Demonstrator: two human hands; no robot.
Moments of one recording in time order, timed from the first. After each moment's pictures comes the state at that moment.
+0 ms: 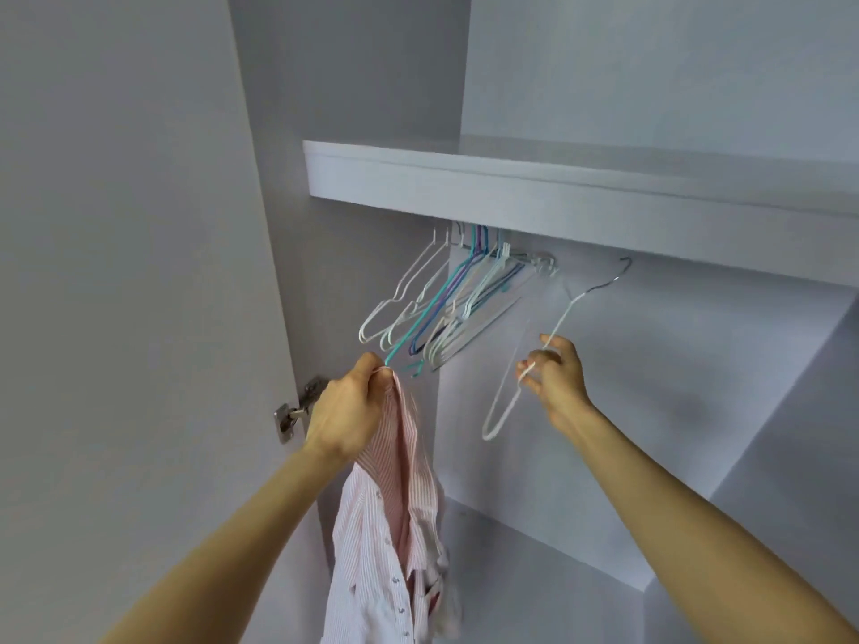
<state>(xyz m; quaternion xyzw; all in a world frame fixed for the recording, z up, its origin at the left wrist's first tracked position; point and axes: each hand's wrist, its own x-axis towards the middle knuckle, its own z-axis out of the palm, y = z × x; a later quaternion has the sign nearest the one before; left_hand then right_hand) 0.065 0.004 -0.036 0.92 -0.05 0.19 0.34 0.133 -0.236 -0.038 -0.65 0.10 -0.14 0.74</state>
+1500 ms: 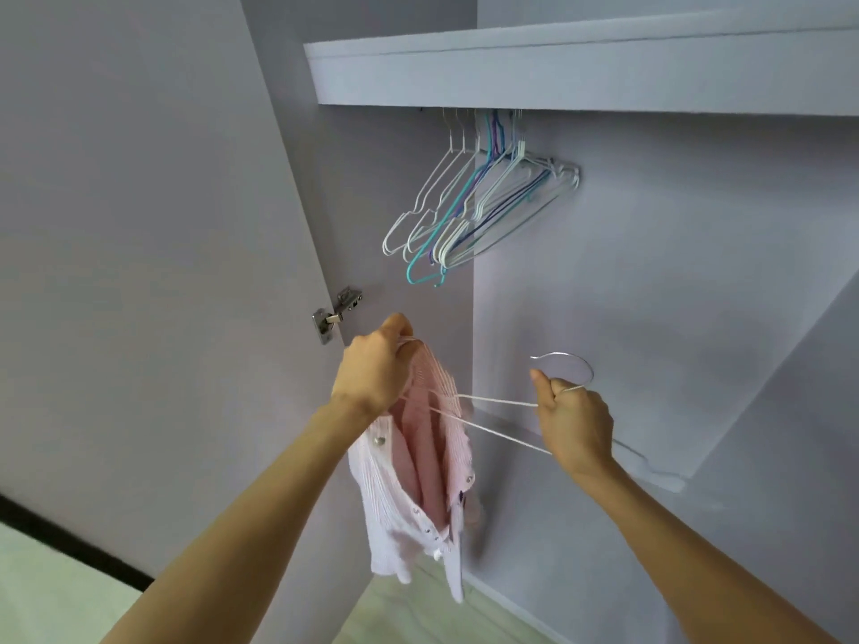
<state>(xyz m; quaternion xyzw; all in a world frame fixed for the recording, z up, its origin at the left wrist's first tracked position) -0.019 -0.023 -0.045 0.95 0.00 0.13 0.27 -0.026 -0.233 -0.113 -0.93 0.08 -0.14 0.32</state>
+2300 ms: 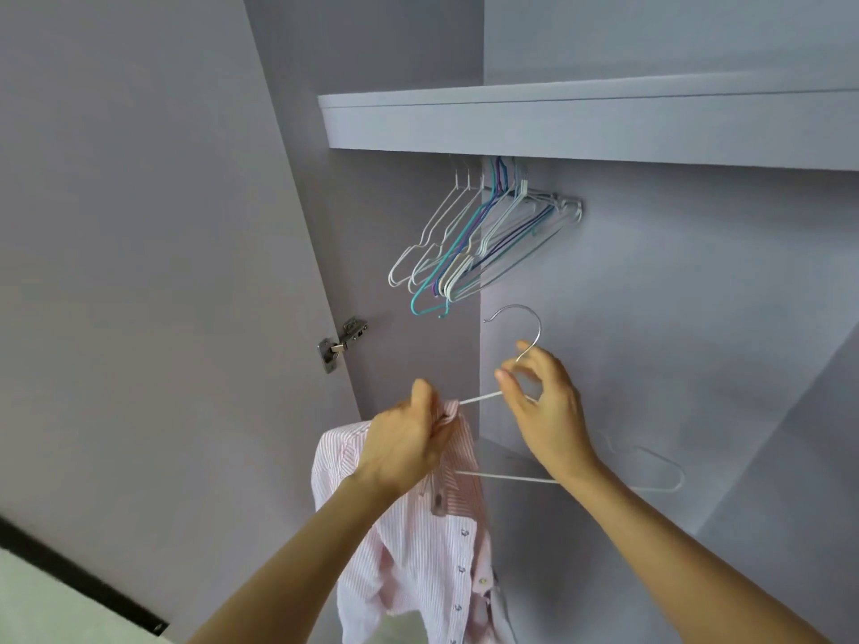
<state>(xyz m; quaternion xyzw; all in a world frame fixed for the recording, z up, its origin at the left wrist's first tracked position) -0.038 -0.042 -0.088 0.96 -0.12 0.17 0.19 -0.011 -0.214 -0.079 -0.80 -0.12 -0.30 0.51</state>
